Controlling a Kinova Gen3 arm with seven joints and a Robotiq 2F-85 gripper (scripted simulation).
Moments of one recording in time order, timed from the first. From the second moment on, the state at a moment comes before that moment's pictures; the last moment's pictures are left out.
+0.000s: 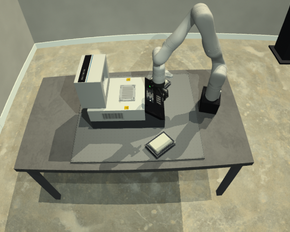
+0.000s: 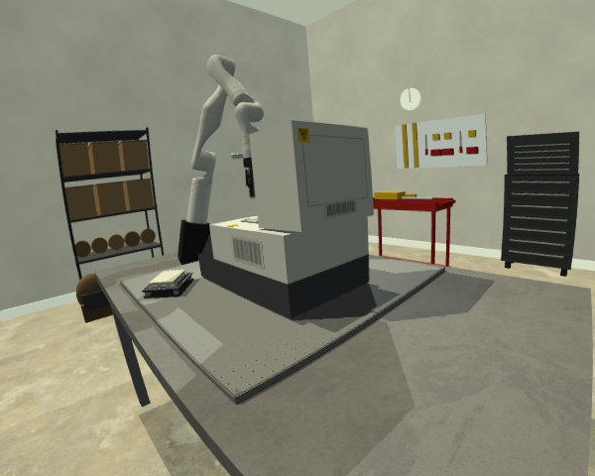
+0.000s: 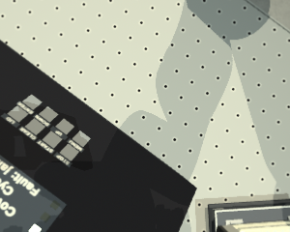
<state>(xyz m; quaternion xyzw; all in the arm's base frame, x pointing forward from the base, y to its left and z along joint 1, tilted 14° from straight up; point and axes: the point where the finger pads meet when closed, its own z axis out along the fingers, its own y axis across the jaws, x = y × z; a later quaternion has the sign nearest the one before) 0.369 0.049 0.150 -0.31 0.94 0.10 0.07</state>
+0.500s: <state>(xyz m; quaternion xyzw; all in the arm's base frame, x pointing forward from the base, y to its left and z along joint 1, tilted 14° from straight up) 0.369 0.091 0.161 -0.31 0.94 0.10 0.07</state>
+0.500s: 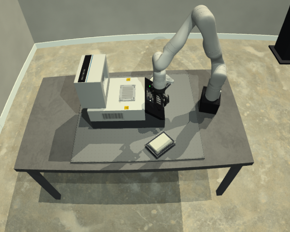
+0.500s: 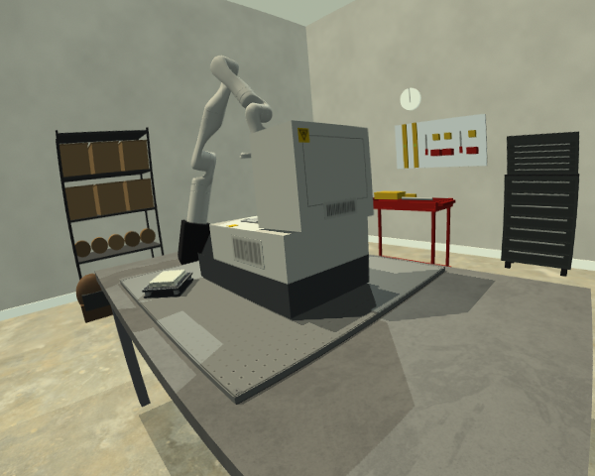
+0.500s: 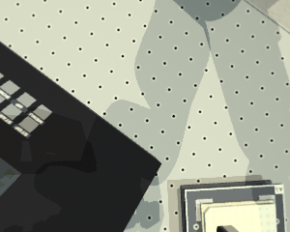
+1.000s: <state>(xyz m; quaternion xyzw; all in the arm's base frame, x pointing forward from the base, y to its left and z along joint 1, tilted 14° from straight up) 0.370 0.134 0.171 -0.31 0.94 0.10 0.07</state>
